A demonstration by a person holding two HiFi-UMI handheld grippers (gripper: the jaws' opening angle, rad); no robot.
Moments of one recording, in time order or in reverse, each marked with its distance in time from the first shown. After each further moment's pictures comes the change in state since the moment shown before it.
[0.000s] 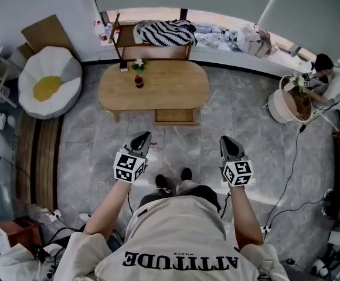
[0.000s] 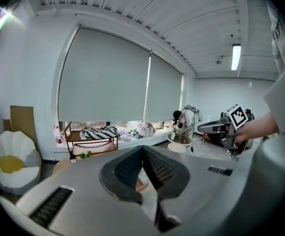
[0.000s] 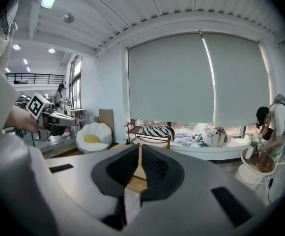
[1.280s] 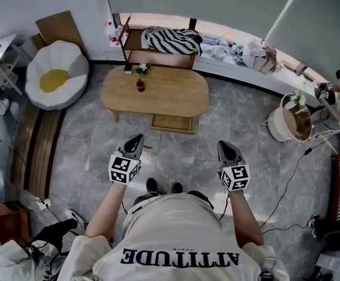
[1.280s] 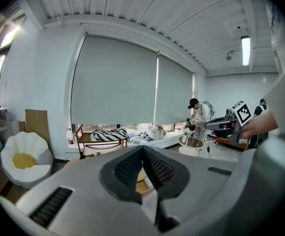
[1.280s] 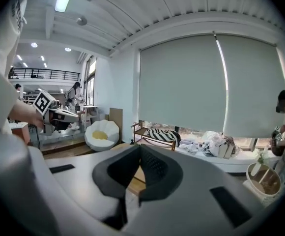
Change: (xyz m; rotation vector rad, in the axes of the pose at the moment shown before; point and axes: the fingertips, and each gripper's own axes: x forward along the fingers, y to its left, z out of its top) left arm 0.005 -0.025 0.013 -0.013 -0.028 0.157; right arm -0.009 -0.047 0.021 -0.123 -0.009 0.131
